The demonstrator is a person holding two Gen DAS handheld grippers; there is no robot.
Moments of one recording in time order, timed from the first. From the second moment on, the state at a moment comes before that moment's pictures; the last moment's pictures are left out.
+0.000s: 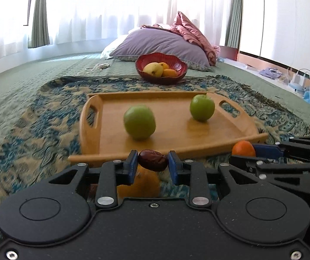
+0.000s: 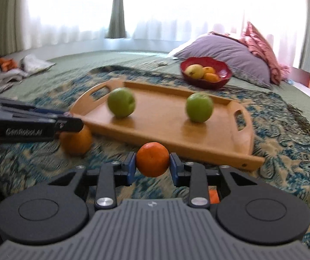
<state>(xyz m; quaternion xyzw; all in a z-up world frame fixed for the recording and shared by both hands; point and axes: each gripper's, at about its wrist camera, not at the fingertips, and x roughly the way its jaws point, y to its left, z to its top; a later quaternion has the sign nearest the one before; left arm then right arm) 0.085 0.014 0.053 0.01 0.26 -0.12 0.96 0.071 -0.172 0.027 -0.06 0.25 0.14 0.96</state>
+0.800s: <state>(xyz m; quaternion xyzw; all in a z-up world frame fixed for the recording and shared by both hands) 0.190 -0.041 0.040 -0.01 0.29 -0.12 0.95 0.162 -0.200 0.028 -0.03 0.27 0.05 0.96</state>
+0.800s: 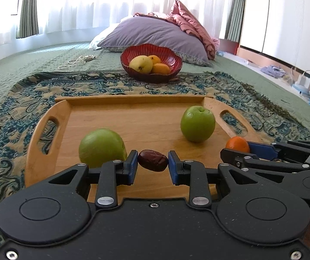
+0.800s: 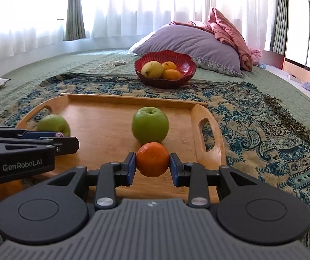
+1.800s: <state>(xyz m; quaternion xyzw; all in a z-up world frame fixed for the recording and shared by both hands) 0.225 -0.058 0.018 0.01 0.32 -0.10 0.94 0.197 -0.207 0.011 -0.02 0.30 0.04 0.95</state>
